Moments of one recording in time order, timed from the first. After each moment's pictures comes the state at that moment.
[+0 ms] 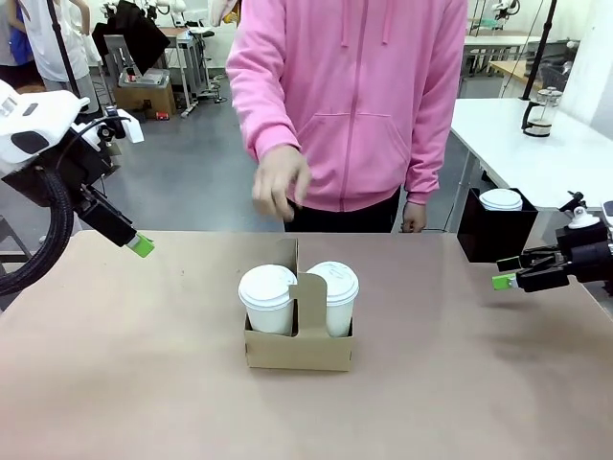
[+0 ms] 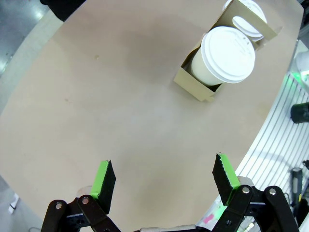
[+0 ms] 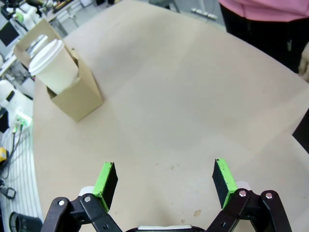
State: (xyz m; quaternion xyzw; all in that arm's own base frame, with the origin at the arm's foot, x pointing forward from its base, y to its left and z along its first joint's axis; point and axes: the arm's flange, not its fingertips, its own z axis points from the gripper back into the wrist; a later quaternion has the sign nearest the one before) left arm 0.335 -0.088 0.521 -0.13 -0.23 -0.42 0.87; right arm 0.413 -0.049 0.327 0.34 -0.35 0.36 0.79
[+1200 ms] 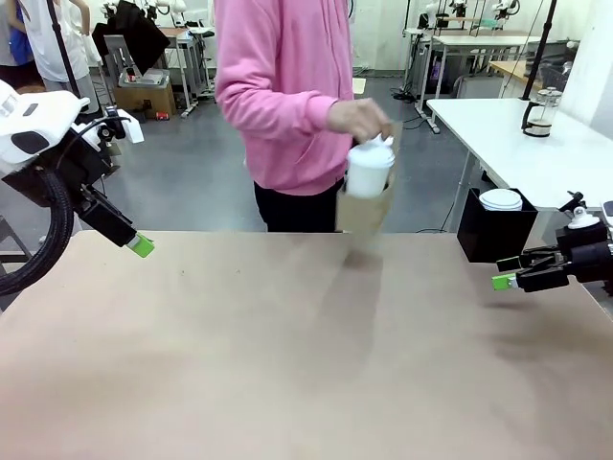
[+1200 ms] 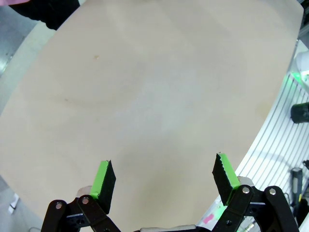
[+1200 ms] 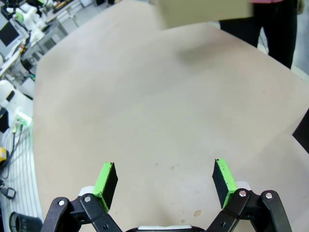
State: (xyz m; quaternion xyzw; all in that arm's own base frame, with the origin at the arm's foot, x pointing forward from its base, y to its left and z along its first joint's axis) left arm 0.335 -0.088 0.521 -0.13 -0.23 -0.42 0.87; right arm 0.413 -0.049 0.327 0.34 -0.35 0.36 0.79
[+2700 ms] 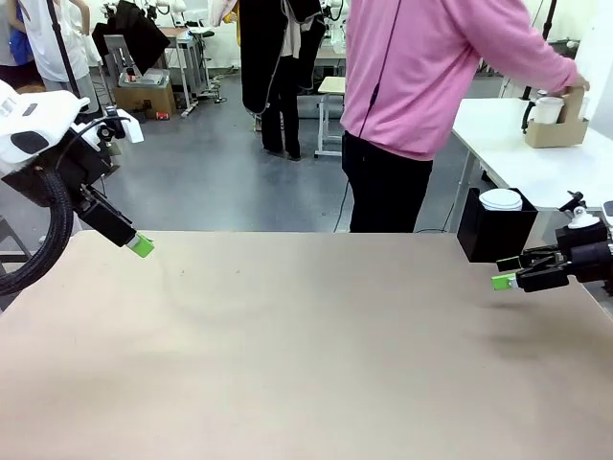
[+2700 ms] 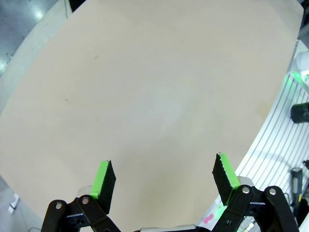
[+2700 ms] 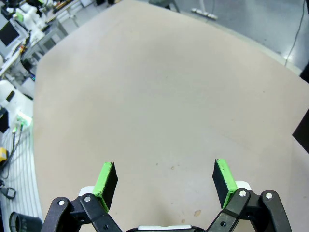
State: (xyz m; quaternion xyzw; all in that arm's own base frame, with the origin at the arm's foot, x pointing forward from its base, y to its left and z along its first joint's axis) left arm 0.335 -0.088 0.521 -0.13 -0.23 -0.42 0.87; right arm 0.413 -0.049 0.327 0.34 -0.35 0.36 0.79
